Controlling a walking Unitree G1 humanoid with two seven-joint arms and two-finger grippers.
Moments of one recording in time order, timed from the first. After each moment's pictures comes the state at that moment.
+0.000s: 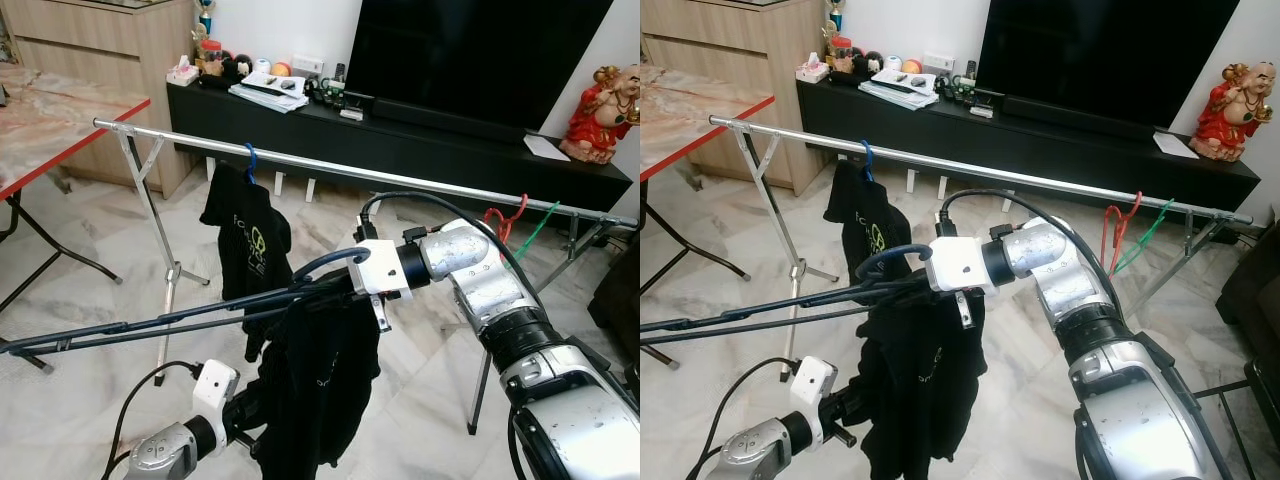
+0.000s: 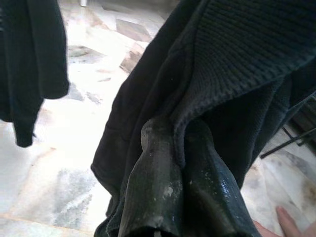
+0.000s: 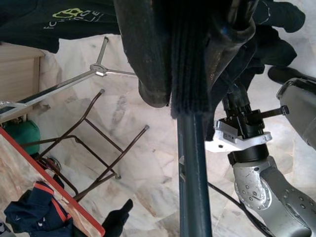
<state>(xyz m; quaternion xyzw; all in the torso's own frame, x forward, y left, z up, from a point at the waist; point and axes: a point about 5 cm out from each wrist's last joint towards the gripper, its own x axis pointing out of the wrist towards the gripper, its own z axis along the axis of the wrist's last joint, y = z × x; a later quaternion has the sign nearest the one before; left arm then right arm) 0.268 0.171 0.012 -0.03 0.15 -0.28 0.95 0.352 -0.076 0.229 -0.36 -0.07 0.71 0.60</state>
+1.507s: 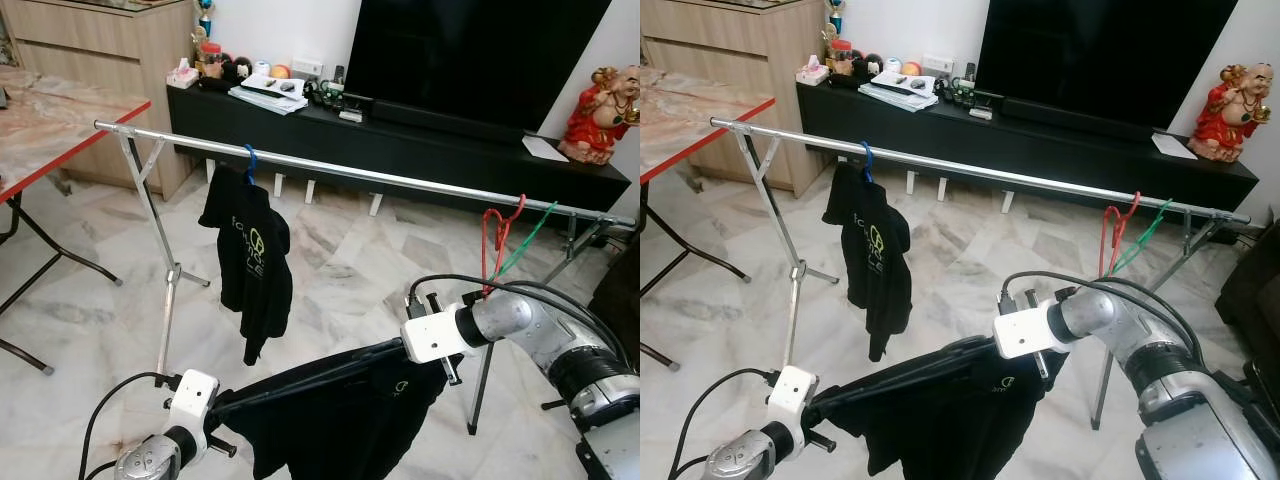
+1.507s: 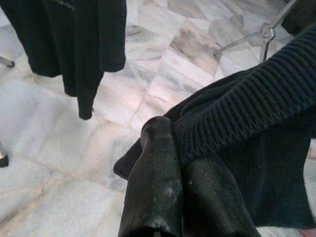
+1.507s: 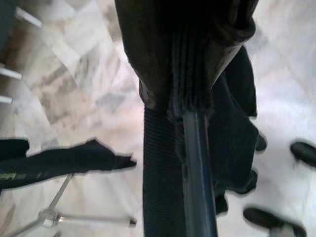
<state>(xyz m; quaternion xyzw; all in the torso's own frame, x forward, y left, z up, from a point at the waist) 0.260 0.196 -0.001 0.03 0.19 -0.19 0.96 0.351 -0.181 0.140 -0.56 0.16 0.57 0.58</state>
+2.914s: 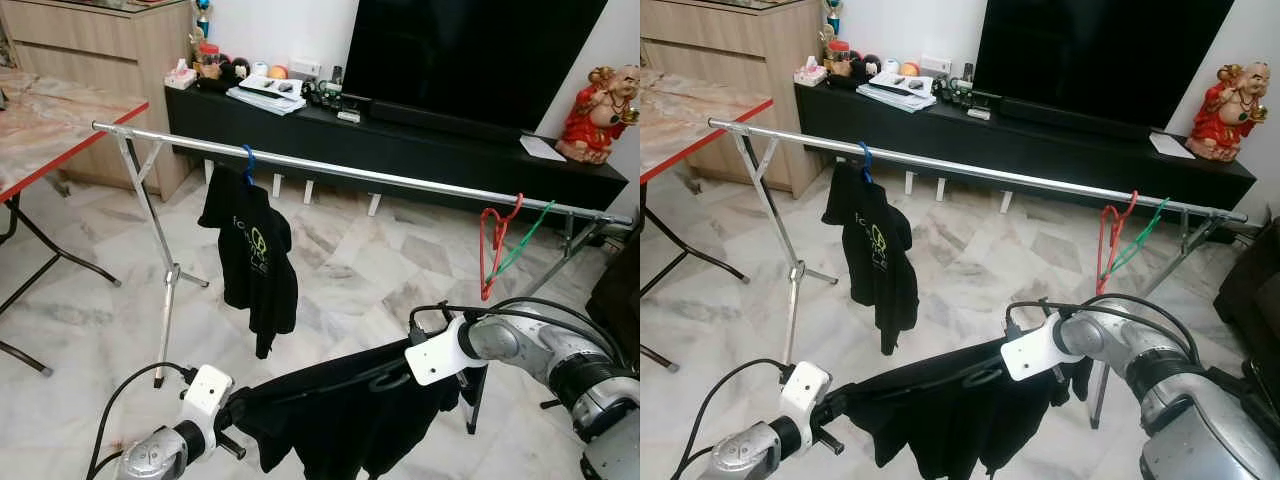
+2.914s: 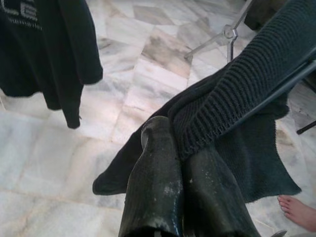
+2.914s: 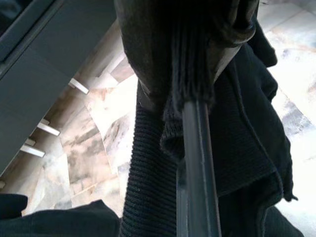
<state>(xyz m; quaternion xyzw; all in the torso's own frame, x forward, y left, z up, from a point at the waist) 0.262 0.186 0.019 0.05 0.17 -0.26 0.95 0.359 -0.196 0.111 -0.70 0.18 0.45 0.52</state>
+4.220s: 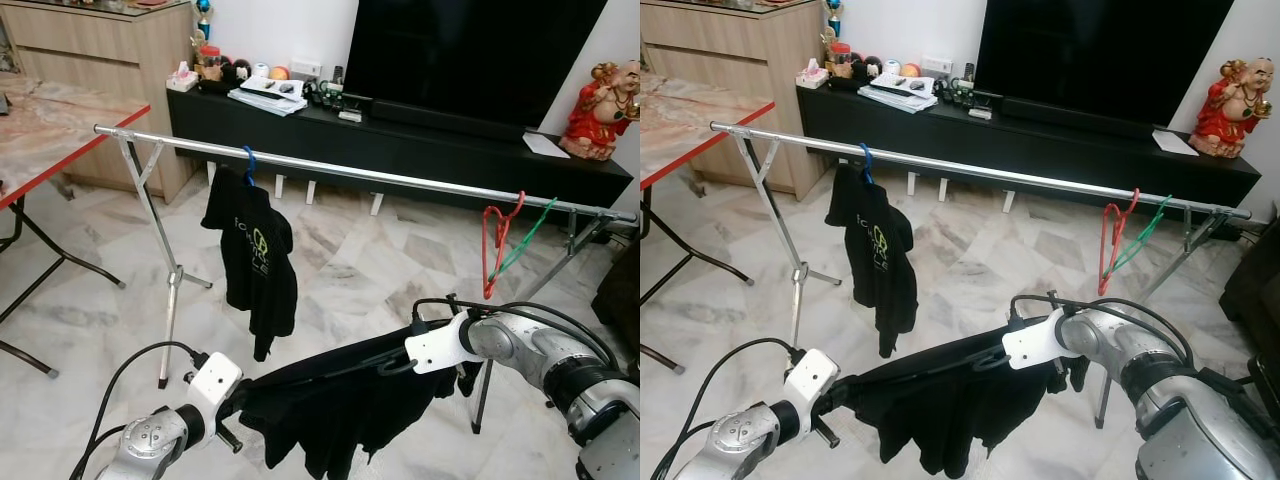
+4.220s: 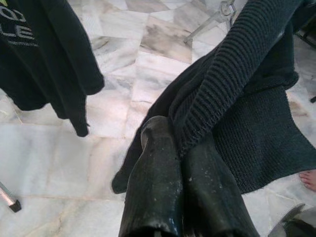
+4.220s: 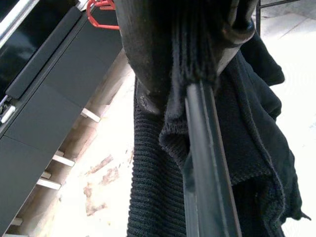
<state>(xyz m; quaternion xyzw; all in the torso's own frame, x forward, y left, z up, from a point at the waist) 0.262 0.180 0.037 0.11 0.19 -0.29 0.93 0.365 -0.202 0.109 -0.72 0.19 0.38 0.55</state>
